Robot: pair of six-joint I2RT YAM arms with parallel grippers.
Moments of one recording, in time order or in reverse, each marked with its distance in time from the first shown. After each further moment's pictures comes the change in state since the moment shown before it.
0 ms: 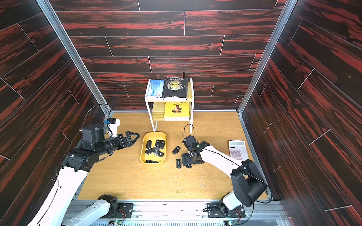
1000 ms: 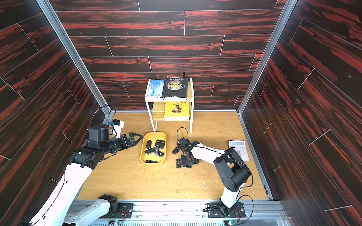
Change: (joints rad) left arm 0.000 0.032 -0.060 0.049 0.026 -0.027; right arm 0.037 0.225 0.071 0.034 0.082 -0.045
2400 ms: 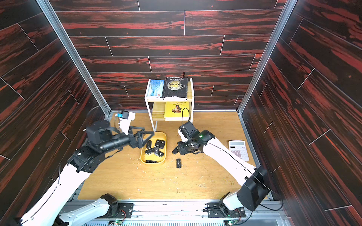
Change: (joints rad) left arm -0.348 0.022 0.145 0.211 -0.034 0.211; right arm 0.007 -0.298 0.345 -0.263 -0.219 -0.064
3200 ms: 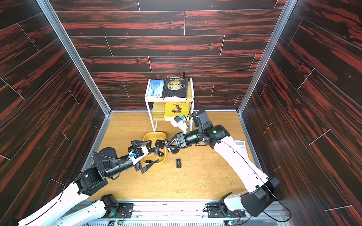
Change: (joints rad) left arm -0.237 -0.281 -0.437 0.274 -0.184 0.774; right arm -0.124 -0.082 0.035 0.213 -0.937 0.096
